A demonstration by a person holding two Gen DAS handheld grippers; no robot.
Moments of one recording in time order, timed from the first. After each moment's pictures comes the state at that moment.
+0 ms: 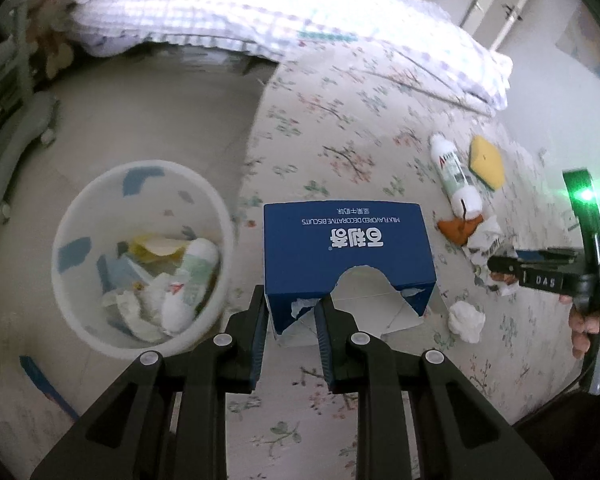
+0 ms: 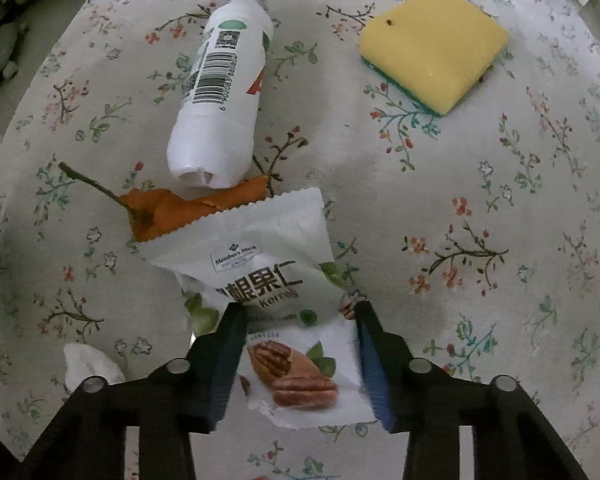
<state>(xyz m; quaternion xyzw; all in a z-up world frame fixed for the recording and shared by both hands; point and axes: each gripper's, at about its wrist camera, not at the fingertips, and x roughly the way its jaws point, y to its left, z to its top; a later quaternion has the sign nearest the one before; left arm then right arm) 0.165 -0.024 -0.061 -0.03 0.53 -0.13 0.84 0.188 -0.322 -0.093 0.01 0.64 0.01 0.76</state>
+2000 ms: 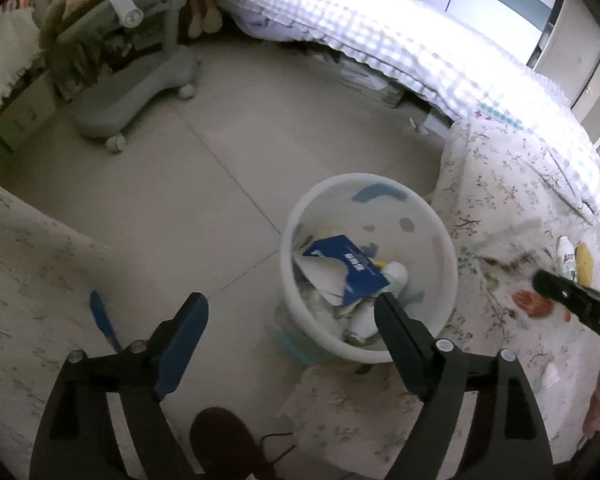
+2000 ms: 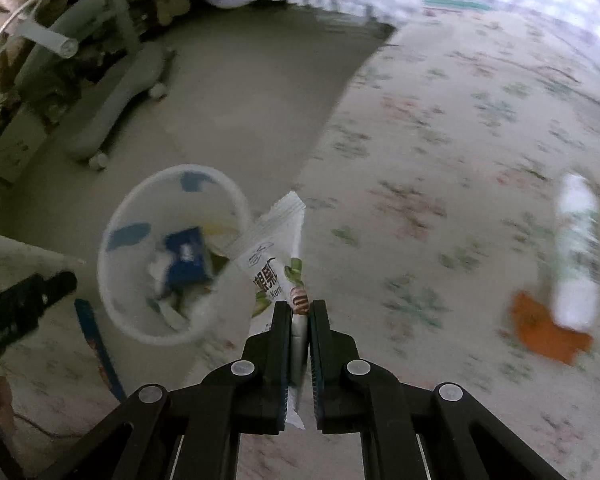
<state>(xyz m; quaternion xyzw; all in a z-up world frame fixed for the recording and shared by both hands) 0.160 0.145 -0.060 -0.09 0.52 0.08 0.85 0.223 -0.142 -0.041 0.04 0.55 0.19 0.81</state>
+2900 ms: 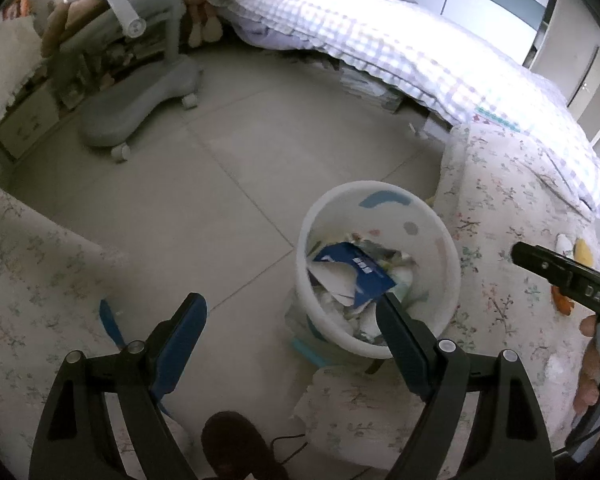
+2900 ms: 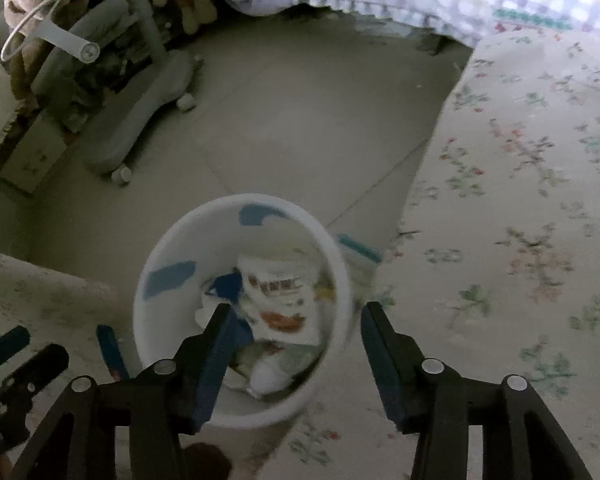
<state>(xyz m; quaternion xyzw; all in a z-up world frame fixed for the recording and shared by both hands) 0.150 0.148 -0.049 -0.09 0.50 0.07 0.86 0.246 -0.076 -0.058 0.05 0.53 0.20 0.82</state>
